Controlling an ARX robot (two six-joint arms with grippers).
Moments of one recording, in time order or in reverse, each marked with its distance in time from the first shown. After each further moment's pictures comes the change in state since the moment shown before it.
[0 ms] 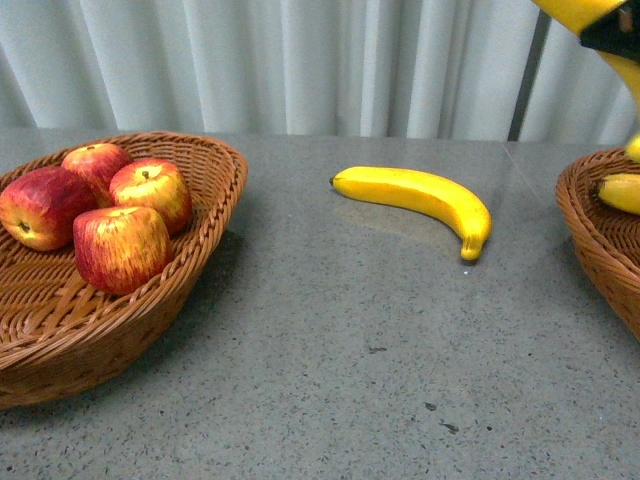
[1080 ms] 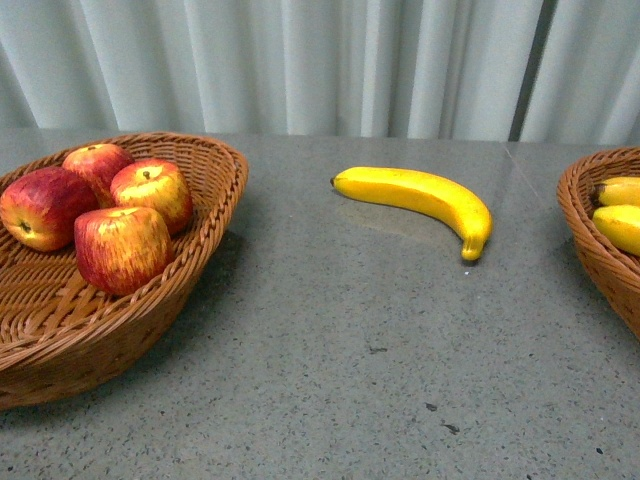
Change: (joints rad) left arm 0.000 0.000 0.000 0.000 0.000 0.000; right arm -0.212 -0.138 -0.153 0.021 -0.194 -0.225
